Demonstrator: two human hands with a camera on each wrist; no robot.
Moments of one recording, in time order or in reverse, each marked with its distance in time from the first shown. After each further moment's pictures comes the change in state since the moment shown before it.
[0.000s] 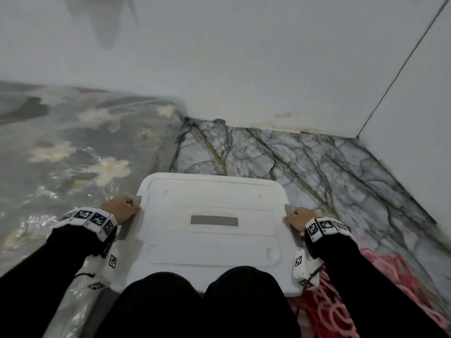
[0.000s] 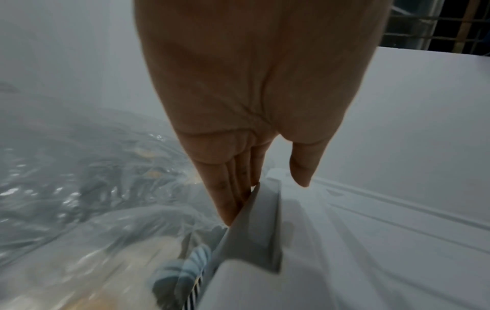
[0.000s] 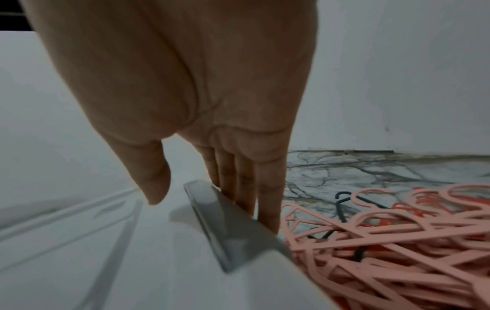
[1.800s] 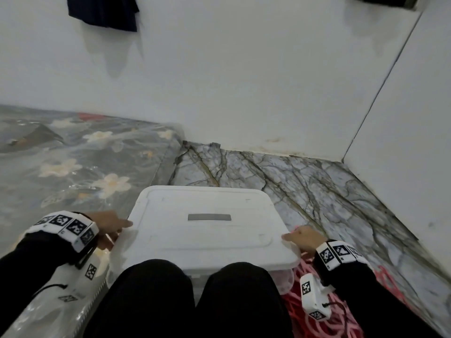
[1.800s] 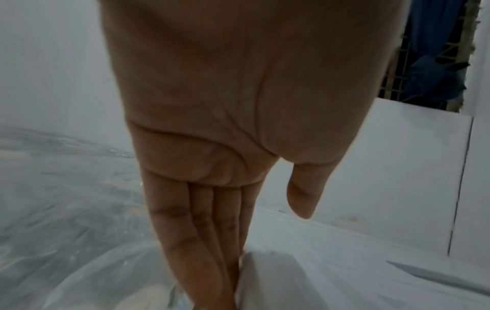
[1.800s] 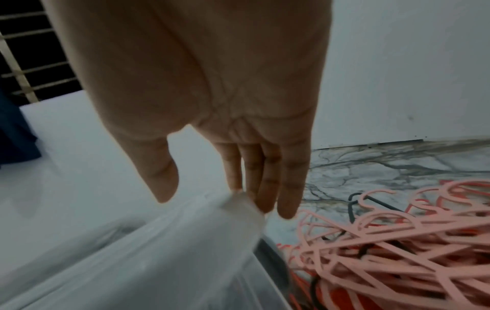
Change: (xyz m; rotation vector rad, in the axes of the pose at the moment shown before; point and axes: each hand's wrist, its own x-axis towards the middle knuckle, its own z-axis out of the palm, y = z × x) left_hand -0.053 -0.010 -0.025 -0.180 -0.234 -0.202; right_hand -0.071 0.033 -0.017 0.304 -0.025 -0.059
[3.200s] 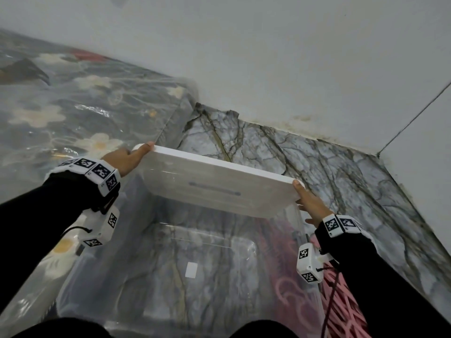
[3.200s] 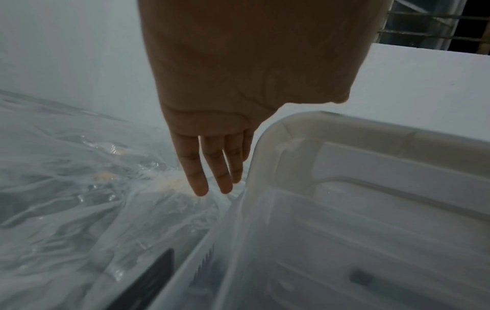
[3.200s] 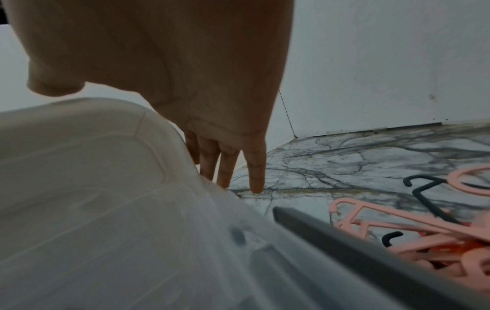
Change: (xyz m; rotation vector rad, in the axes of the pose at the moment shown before) left_hand 0.128 0.069 -0.010 -0.102 0.344 0.172; right_hand 0.149 -0.071 0.012 0.364 0.030 -0.060
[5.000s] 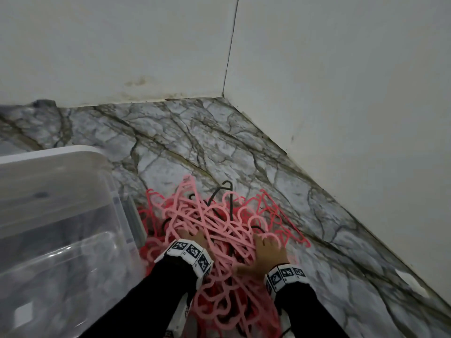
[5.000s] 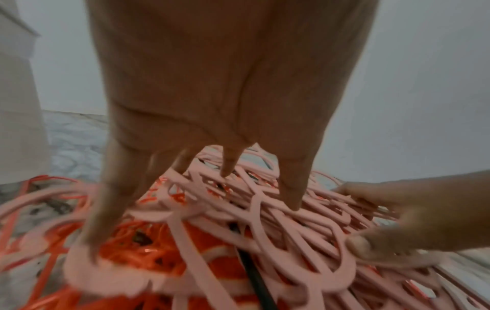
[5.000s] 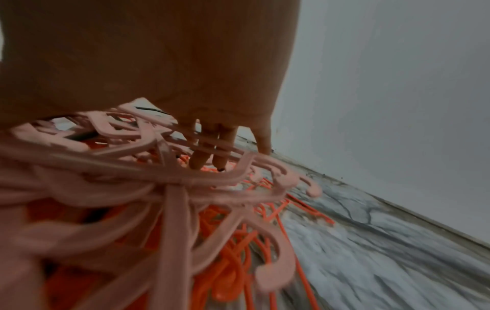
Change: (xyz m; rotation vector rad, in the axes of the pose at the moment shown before) left_hand -0.291 0.192 0.435 0.835 -0.655 0.638; right_hand -0.125 0.366 -0.132 -0.778 0.088 0.301
